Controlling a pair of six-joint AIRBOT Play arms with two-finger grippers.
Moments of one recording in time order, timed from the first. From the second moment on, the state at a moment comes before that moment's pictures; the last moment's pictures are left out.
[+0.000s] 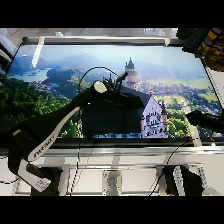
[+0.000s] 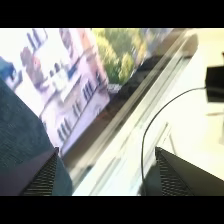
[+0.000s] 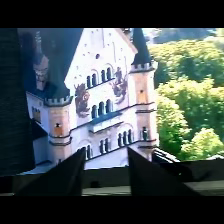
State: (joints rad) left arm -0.64 -1.70 1.48 0.53 -0.92 -1.29; right arm -0.55 -0.57 0.76 -1.09 1.30 1.21
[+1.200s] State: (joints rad) left arm -0.58 -1.06 0.62 1.18 -1.12 -1.62; right arm 0.02 -1.40 1.07 -0.91 0.96 1.12
